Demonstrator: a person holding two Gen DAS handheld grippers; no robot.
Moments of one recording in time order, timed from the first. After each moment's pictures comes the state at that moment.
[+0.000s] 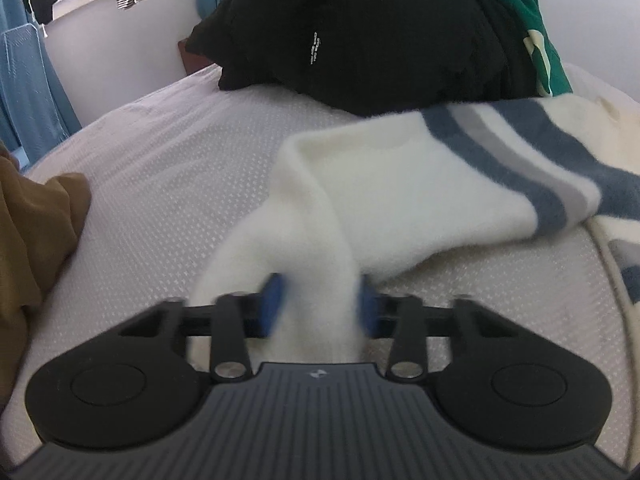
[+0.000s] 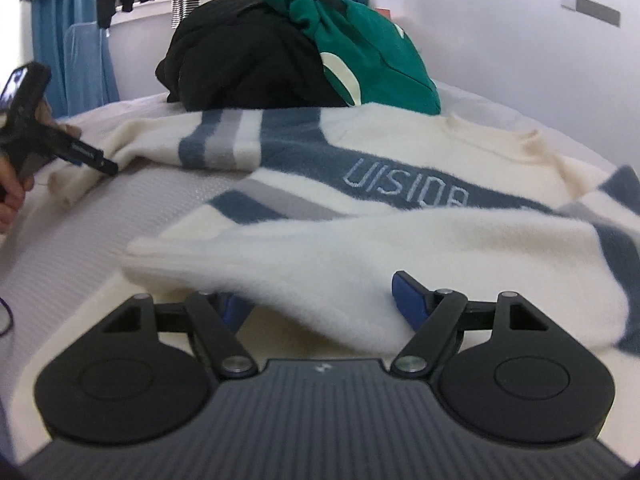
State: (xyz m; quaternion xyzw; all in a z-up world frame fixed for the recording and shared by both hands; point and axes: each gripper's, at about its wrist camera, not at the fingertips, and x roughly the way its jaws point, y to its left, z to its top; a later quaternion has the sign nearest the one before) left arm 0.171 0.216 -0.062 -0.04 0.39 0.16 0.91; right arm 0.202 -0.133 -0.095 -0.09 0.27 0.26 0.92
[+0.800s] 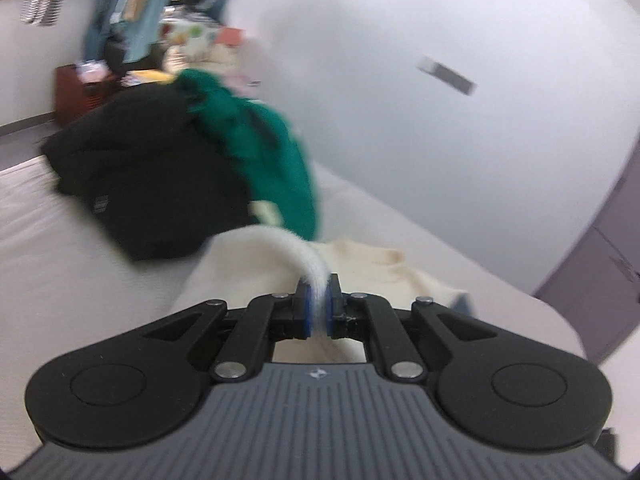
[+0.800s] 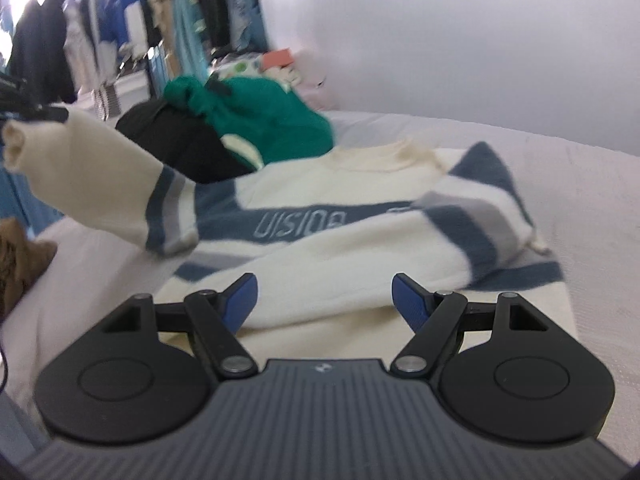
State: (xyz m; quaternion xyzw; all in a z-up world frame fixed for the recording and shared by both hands) left arm 0.131 0.074 0.173 -0.19 0.26 -0.07 0.94; right arm 0.144 -0.241 -0.030 0.06 0.25 0.16 0.95
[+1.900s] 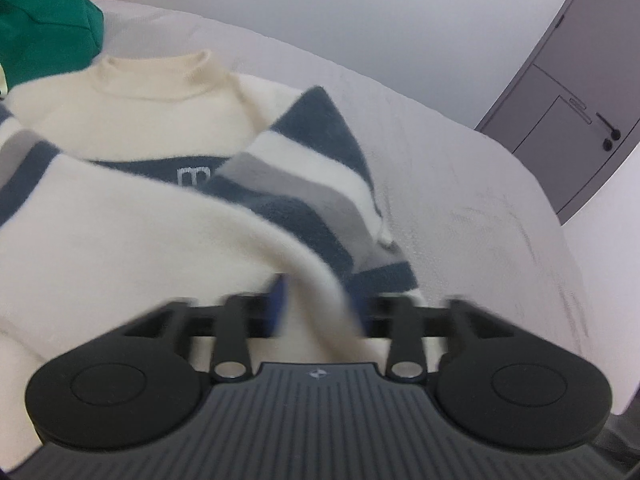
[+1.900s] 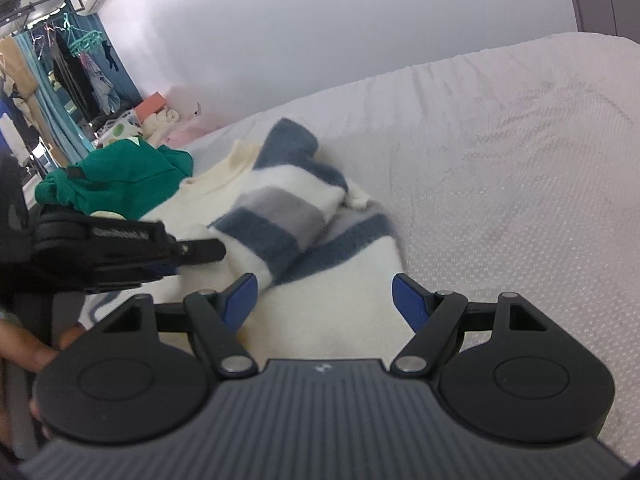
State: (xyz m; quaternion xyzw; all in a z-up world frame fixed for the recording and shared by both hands) left arm 0.282 -0.246 -0.011 -0.11 0.41 -0.24 0.87; right arm 0.177 -0.379 -0.079 0.22 0.28 0.02 0.93
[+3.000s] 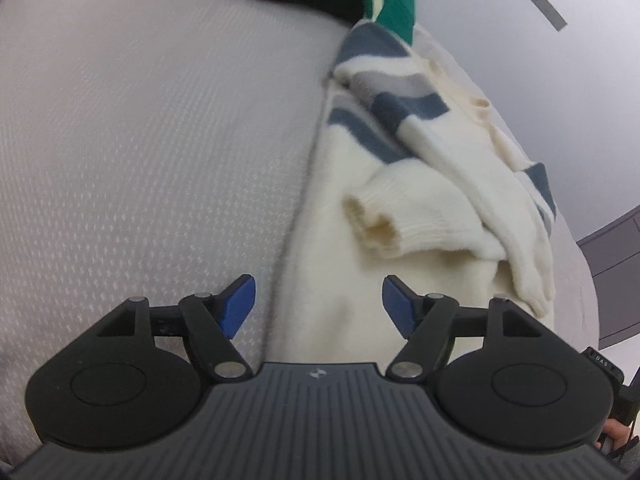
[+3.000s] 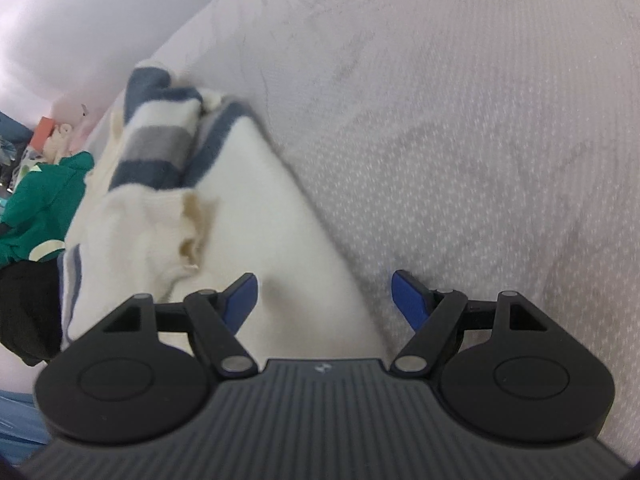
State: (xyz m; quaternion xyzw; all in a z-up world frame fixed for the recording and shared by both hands) left arm 0.097 0.043 -0.072 -0.30 0.44 -0.02 0.85; right arm 0.132 -0.406 -0.125 0.38 0.43 -0.11 0.81
